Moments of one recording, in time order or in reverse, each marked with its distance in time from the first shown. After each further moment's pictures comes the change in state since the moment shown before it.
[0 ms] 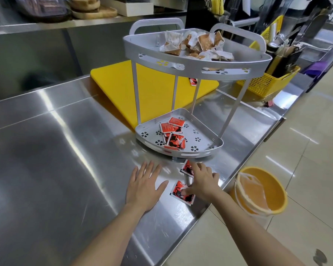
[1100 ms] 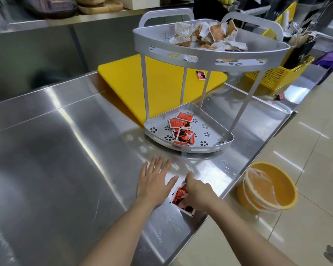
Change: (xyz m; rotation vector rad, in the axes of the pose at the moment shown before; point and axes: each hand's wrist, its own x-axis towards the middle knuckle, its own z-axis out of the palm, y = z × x) left_hand 0.000 0.000 -0.005 -0.028 -0.049 0.005; right_hand -0.034 -0.049 0.012 -0.035 -0.281 -0.030
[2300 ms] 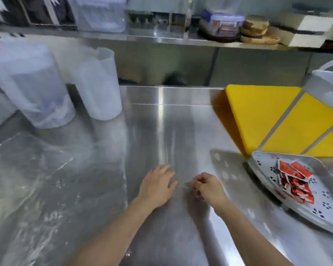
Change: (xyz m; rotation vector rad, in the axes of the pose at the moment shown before) left_hand -0.133 -0.148 -0.070 -0.150 0.246 -0.476; right_hand 0.044 -0.171 0.042 0.621 -0.113 -0.341
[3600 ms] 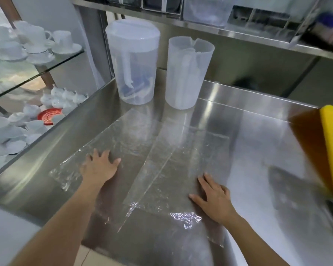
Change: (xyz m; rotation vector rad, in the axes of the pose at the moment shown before) left_hand -0.168 -0.253 -0.106 0.081 0.004 -1.130; right_hand -0.024 -0.029 0.153 -0.999 -0.274 -0.500
